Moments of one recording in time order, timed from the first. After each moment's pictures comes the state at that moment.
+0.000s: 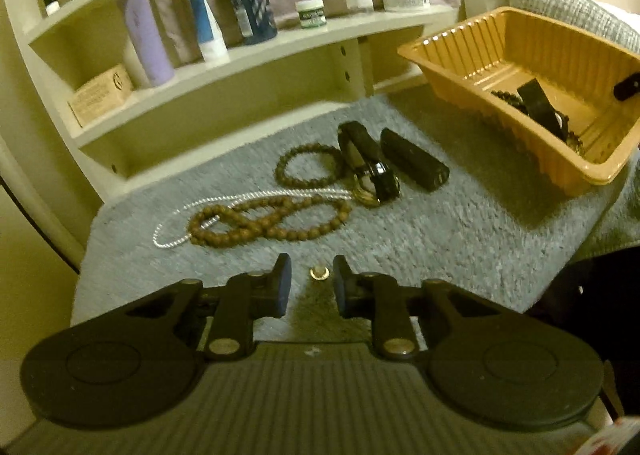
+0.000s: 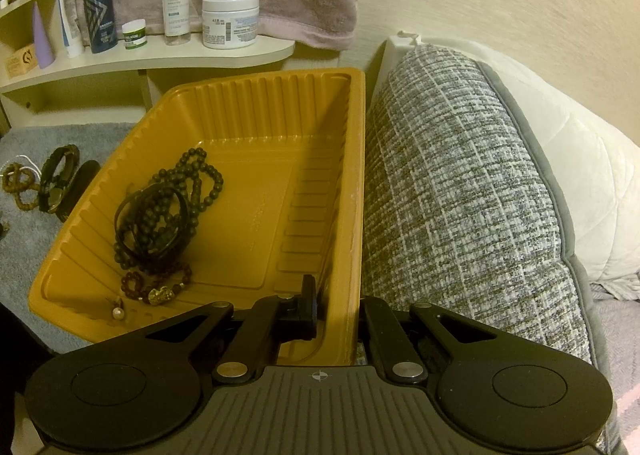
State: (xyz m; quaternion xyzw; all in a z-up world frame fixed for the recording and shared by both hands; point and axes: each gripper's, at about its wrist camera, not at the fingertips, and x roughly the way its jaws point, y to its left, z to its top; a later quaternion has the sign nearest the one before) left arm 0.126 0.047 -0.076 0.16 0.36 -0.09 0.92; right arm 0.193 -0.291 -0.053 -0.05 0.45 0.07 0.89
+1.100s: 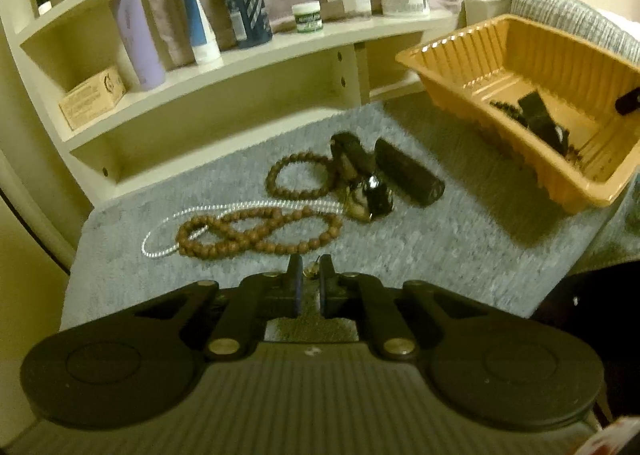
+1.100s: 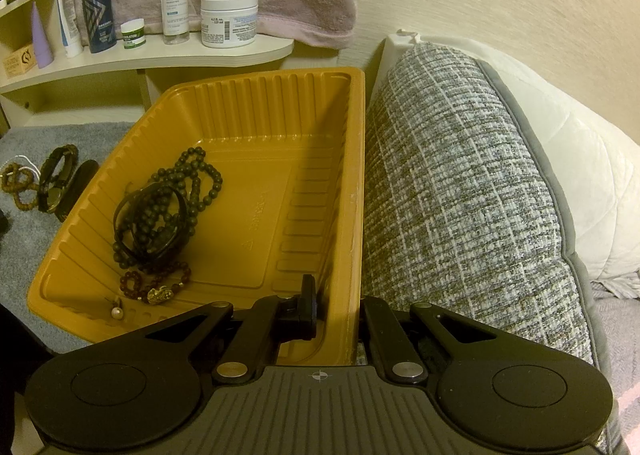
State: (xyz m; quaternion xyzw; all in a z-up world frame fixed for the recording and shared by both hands) left arm 0.136 0.039 -0.070 0.15 0.36 -0.10 0.92; right arm 0.193 -0.292 -0.054 -0.05 0.45 0.07 0.89
